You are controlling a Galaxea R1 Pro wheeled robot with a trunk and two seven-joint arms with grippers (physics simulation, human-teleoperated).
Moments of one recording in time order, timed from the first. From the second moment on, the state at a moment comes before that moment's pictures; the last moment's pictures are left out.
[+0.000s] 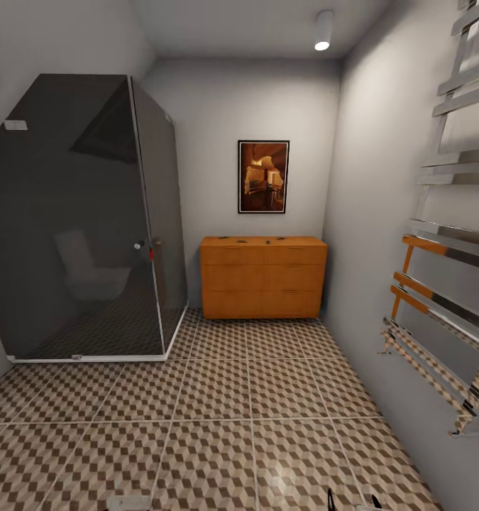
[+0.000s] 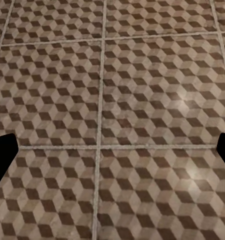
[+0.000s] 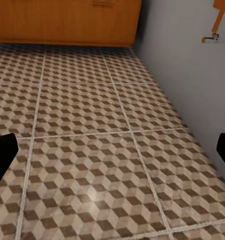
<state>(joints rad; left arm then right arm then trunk) -0.14 0.05 -0.03 -0.61 0.00 -0.03 0.08 -0.15 0.01 0.04 -0.37 0.05 -0.72 -0.27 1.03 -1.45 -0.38</state>
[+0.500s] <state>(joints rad) -0.14 0.04 -0.03 -0.59 0.01 -0.06 0.08 -0.15 0.01 0.04 -0.37 0.05 -0.73 -0.28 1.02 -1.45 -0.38</state>
